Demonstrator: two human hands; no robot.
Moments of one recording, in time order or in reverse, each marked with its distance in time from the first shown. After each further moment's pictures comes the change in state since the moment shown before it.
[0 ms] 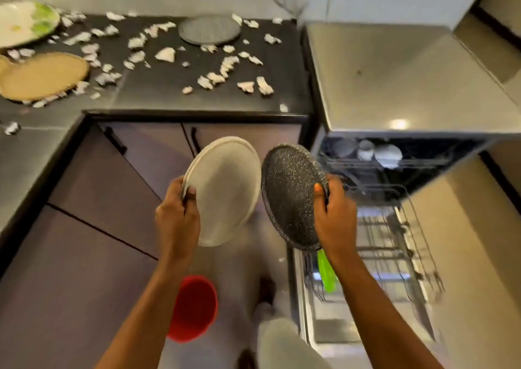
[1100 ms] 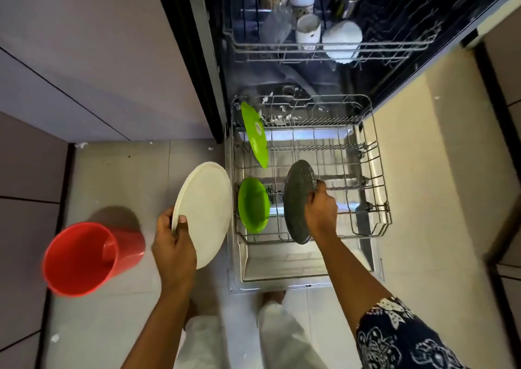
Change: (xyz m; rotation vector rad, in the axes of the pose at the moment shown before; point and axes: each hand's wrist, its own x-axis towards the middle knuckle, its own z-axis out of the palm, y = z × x) left_hand -0.245 -0.076 0.301 -0.017 -0.132 -0.559; right_hand -0.054 0.431 0.004 -0.329 -0.434 0.619
